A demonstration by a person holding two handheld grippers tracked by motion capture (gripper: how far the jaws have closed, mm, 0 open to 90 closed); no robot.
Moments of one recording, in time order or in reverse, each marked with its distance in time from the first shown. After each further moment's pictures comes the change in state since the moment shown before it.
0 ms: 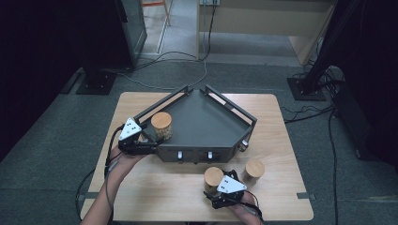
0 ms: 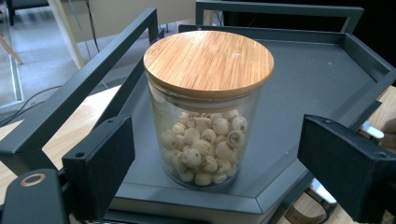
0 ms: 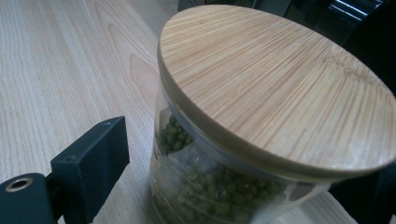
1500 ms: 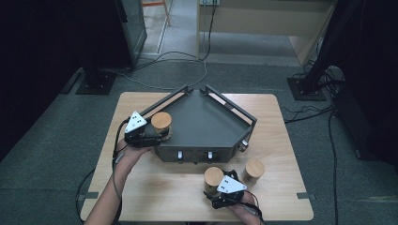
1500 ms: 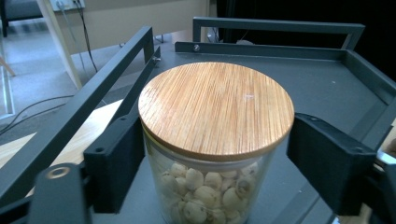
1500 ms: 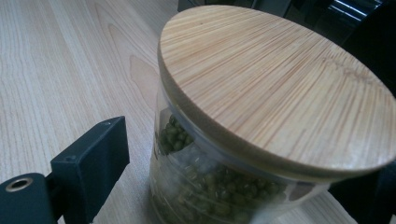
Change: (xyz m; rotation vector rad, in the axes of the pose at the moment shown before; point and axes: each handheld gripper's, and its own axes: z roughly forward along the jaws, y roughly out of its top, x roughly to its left) left arm 0.011 0.005 0.025 -0.044 -0.033 -0.003; right arm 0.000 0.000 0.000 -0.001 -0.001 -0.001
